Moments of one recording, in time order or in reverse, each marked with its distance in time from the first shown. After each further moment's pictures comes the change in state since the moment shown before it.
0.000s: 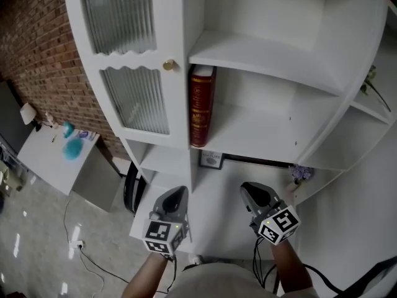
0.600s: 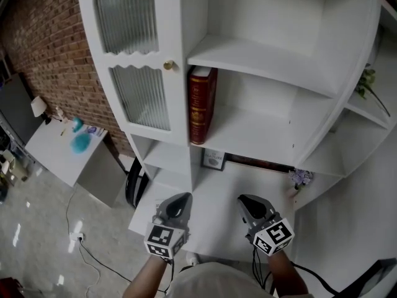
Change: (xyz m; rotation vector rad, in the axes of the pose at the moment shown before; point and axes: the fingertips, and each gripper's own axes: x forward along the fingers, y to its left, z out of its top) left arm -0.019 -0.050 -0.009 0.066 0.006 -0.022; right arm -0.040 0.019 -0.021 -0.016 0.020 0.054
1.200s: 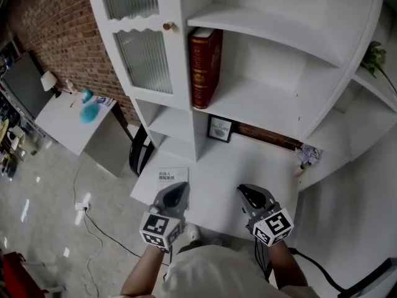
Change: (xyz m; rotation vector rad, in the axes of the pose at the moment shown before) left arm -0.052 -0.040 -0.041 -0.078 0.056 0.083; right arm -0.047 0.029 -0.044 0.022 0.071 0.104
